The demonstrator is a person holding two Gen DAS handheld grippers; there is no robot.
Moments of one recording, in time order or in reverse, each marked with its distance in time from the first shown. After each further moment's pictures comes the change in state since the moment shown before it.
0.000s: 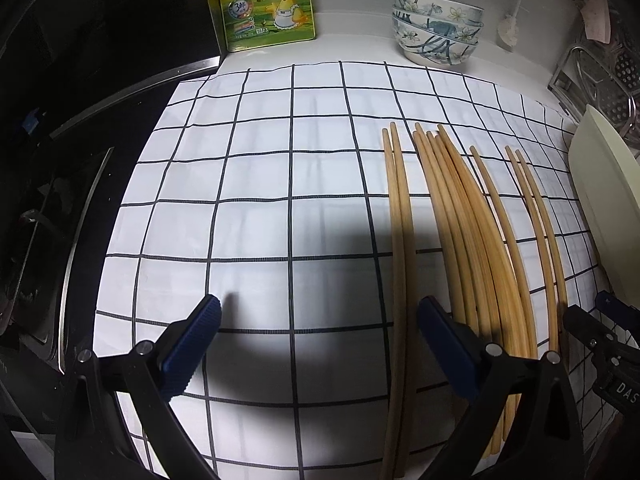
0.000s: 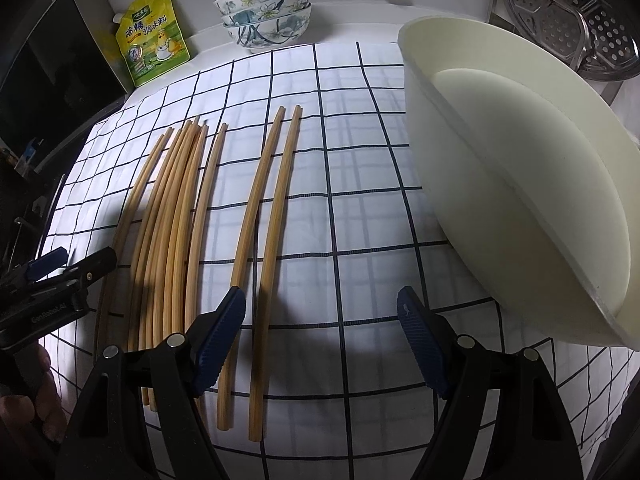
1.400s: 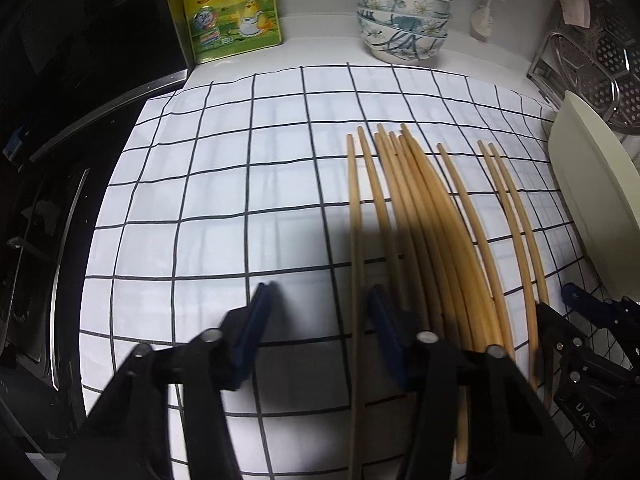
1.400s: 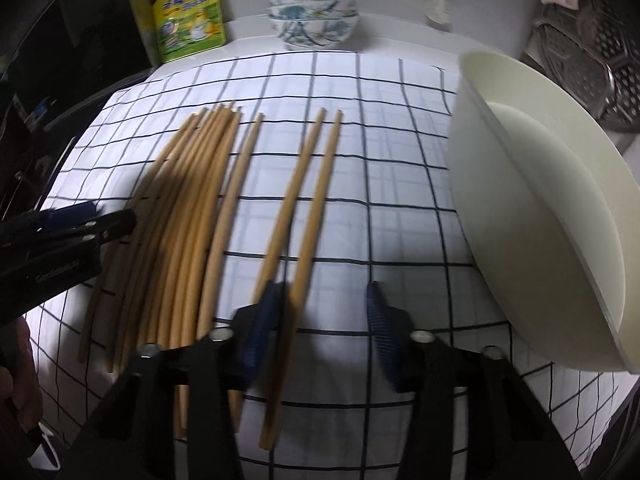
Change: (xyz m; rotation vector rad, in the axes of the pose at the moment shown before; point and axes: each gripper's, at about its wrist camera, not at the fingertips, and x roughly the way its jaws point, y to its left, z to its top) left arm -0.001 -0.023 0.007 0.069 -0.003 -0.047; right arm 0.002 0.028 -0.004 -0.160 -0.036 -0.033
